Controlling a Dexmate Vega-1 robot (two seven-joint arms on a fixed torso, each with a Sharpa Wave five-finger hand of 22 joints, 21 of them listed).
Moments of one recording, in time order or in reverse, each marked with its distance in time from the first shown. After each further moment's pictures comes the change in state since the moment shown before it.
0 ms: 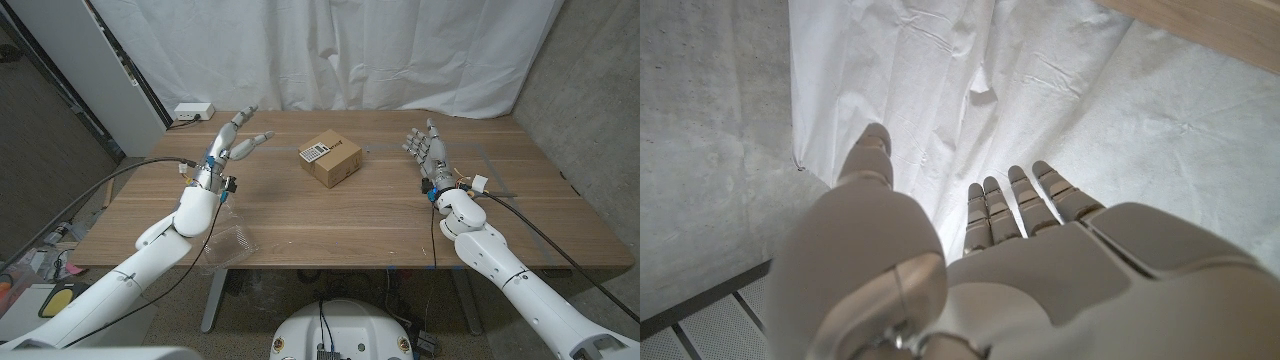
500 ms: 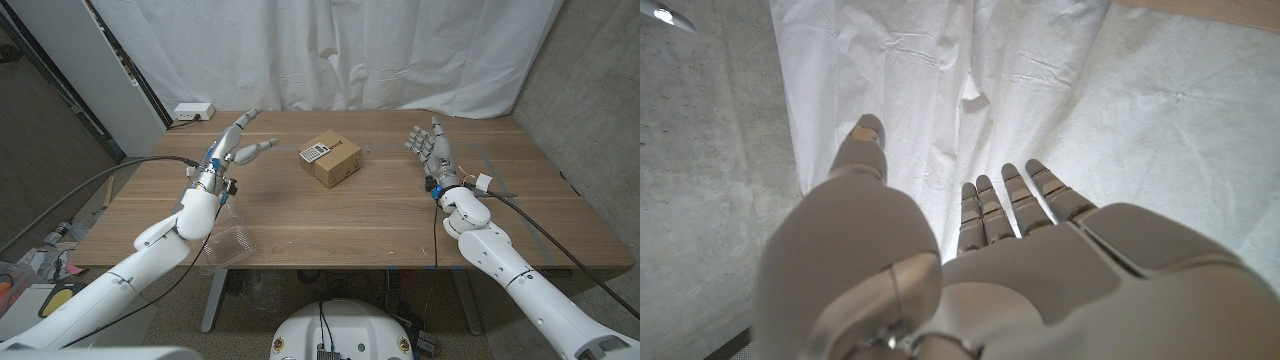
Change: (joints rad) left arm 0.026 0.041 0.015 -0.068 0.154 0.103 0.081; left_hand 0.029 -0.016 -0.008 0.001 0.000 0.020 -0.013 0.000 0.000 0.026 -0.014 0.000 0.005 0.028 -0.001 0.000 -0.002 0.020 0.002 0.000 0.000; right arm -0.008 -0.012 0.018 -0.018 0.020 -0.011 -0.005; right_hand 0.000 0.000 -0.002 -0.007 0.000 0.072 -0.001 0.019 0.000 0.061 0.000 0.014 0.000 0.041 -0.002 0.000 0.000 0.041 -0.005 -0.007 0.000
